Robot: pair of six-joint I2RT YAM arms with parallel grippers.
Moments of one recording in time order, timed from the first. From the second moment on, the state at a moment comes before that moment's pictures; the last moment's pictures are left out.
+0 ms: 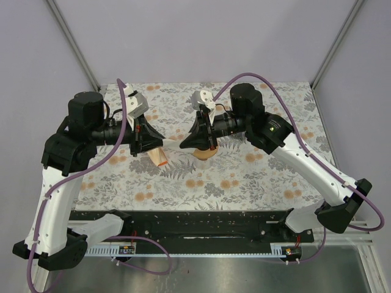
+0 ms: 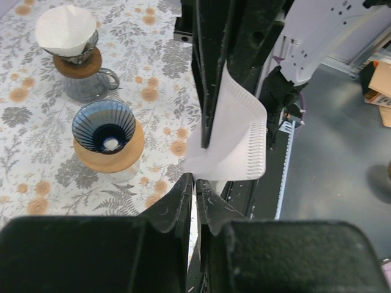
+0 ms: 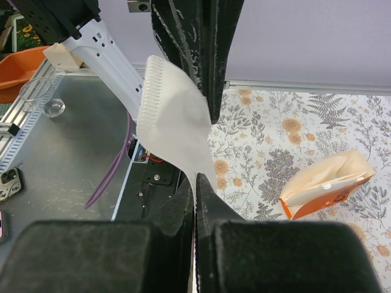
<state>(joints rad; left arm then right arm) -0.36 1.07 1.66 -1.04 0.89 0.19 0.81 1.41 1.60 -0.41 -0.91 -0.11</state>
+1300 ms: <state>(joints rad) -0.33 1.08 1.59 -0.91 0.93 0.07 0.80 1.41 1.59 -0.34 -0.92 -0.05</state>
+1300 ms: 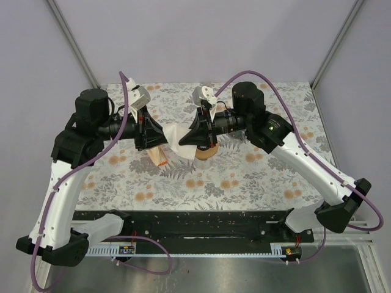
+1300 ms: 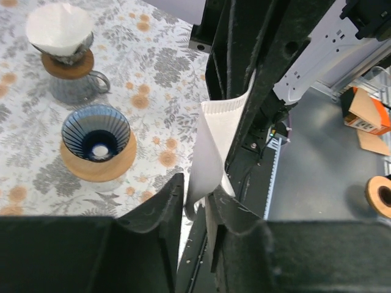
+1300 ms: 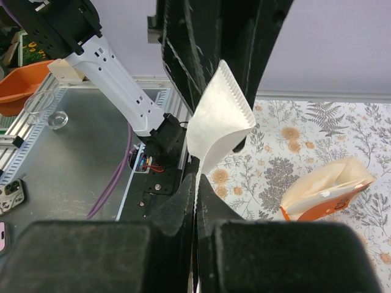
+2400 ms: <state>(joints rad) -0.12 1.09 1.51 -0.87 0.52 -0.34 1.08 1.55 1.61 -0.18 0.04 -0.19</state>
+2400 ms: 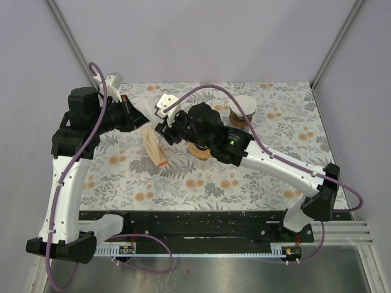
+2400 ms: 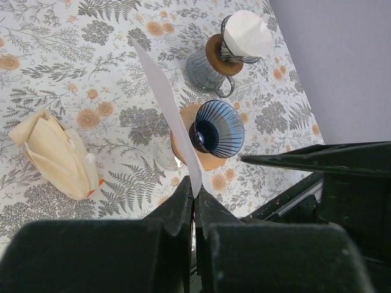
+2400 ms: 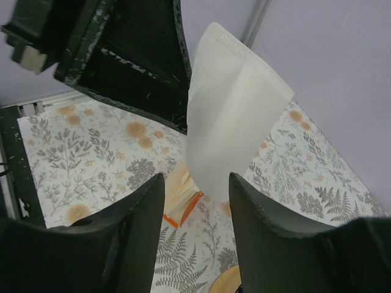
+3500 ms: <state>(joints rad) -0.12 1.09 1.51 -0.87 0.49 -0.36 1.10 1.74 1.73 -0.12 0.18 -0.23</state>
